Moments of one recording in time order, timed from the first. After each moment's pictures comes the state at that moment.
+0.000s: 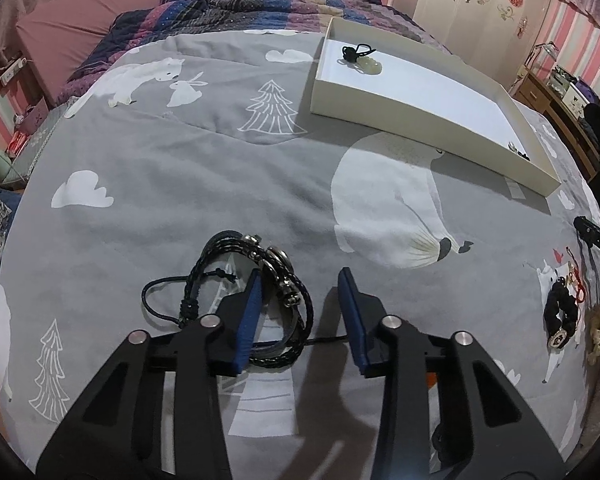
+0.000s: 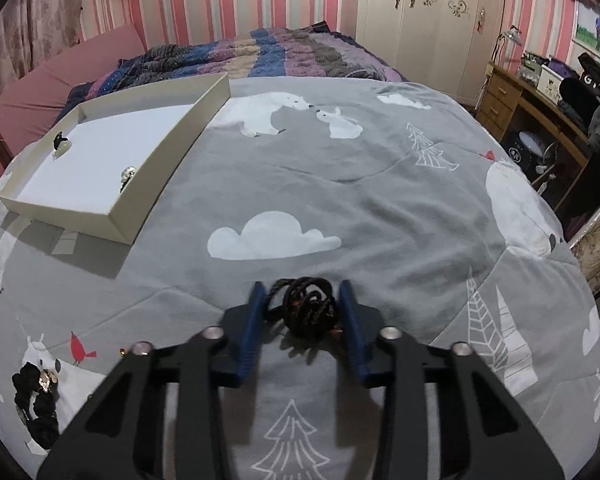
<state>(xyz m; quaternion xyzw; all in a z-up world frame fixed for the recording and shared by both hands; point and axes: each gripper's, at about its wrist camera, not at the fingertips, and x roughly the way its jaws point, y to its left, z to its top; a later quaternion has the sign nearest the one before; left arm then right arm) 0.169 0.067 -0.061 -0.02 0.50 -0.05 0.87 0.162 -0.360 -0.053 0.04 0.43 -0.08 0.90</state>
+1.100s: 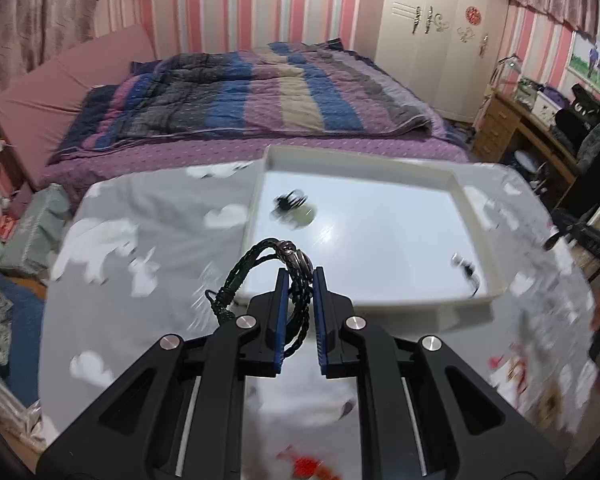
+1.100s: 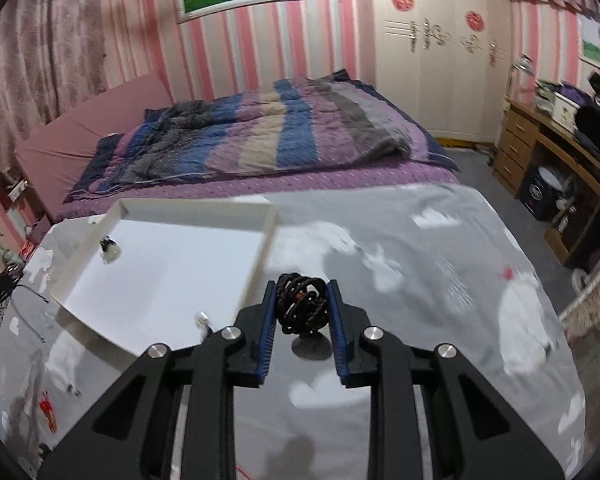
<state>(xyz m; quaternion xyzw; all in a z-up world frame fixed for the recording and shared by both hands) 0.257 0.006 0.065 0.01 0.41 -0.11 0.90 0.231 -0.334 0.058 0.06 0.35 -0.03 0.93</state>
